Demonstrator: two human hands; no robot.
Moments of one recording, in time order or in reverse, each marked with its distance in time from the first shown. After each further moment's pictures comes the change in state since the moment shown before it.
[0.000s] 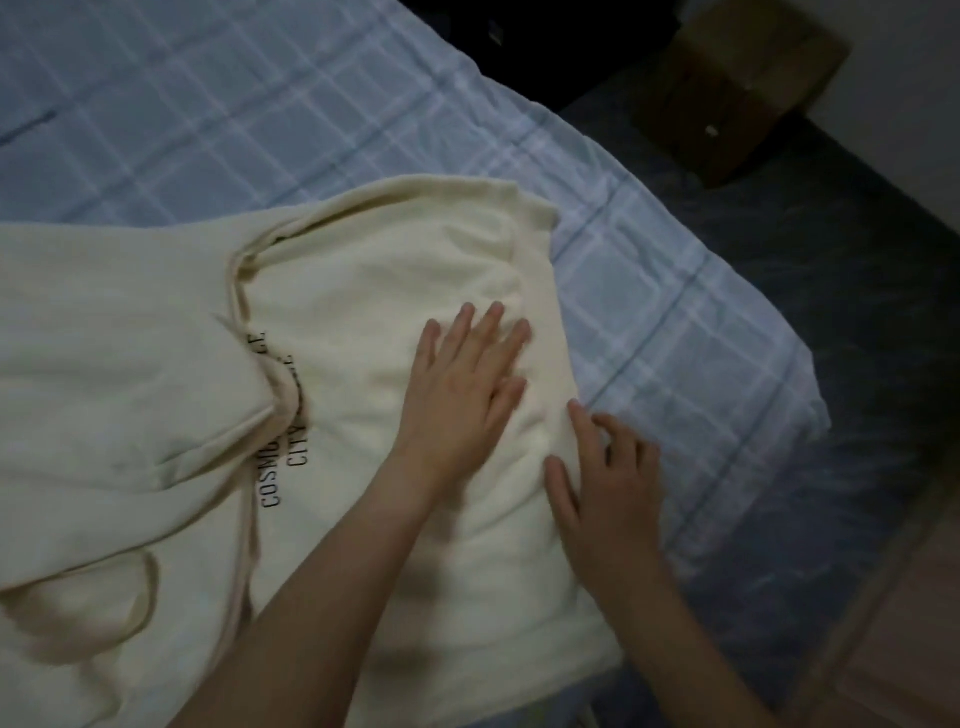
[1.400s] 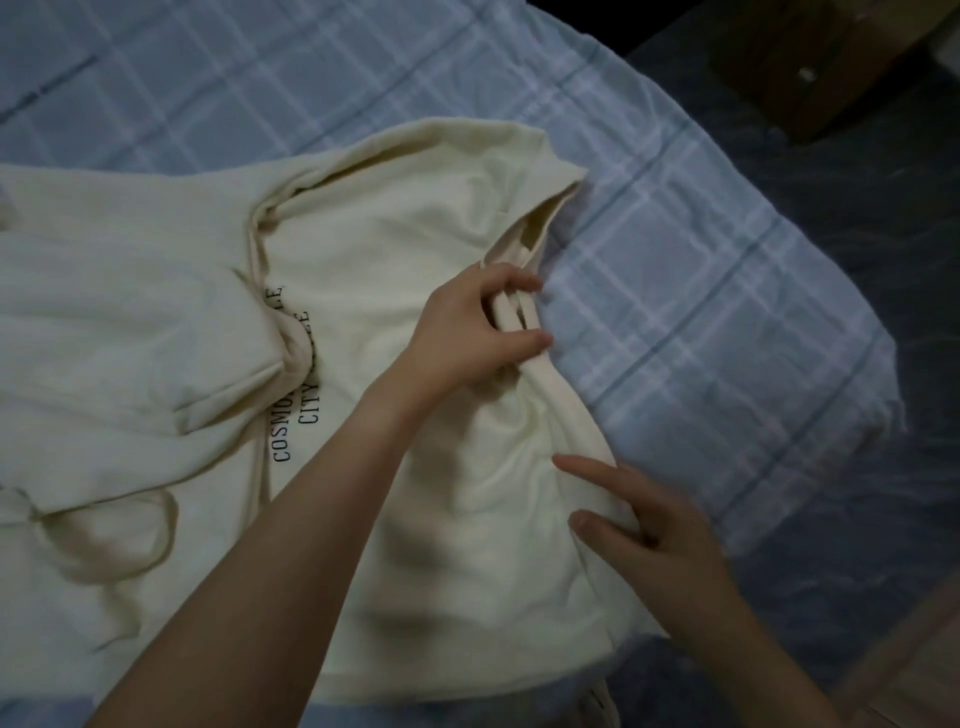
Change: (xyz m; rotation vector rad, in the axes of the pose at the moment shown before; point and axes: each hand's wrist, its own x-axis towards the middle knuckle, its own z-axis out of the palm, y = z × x) left_hand 0.031 0.001 -0.027 -0.678 0.014 -0.315; right_hand -0.018 0.042 -0.030 0.851 -0.472 0.081
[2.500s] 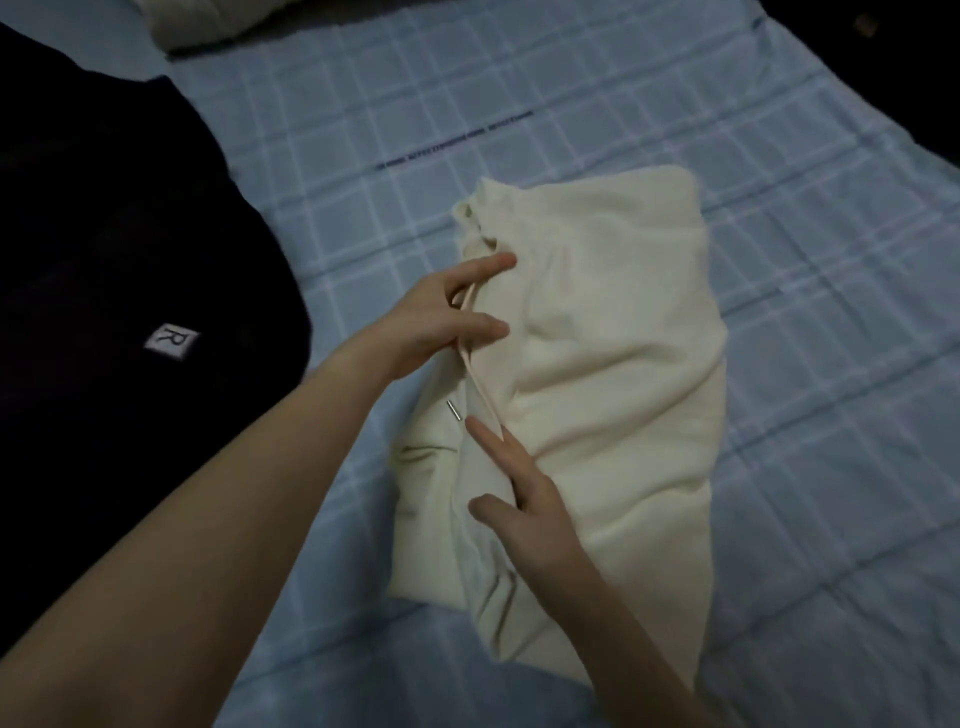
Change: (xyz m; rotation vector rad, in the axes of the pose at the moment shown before) left_hand -0.133 -0.210 -0.346 -0.556 0.015 -0.236; right_hand 0.008 -0.122 0.411 0.095 -0.358 -0.097
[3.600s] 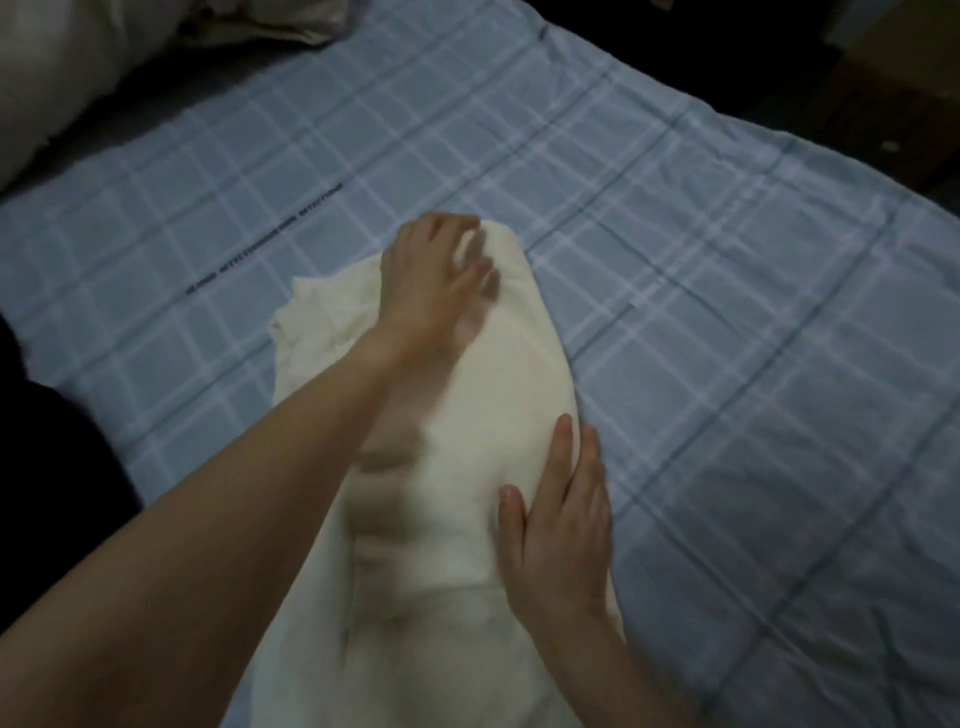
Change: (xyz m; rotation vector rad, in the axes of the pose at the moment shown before) left_hand 0.172 0.055 0.124 1.004 0.302 0.531; right_hand 0.047 0.036 -0.102 -0.725 0.850 -0.030
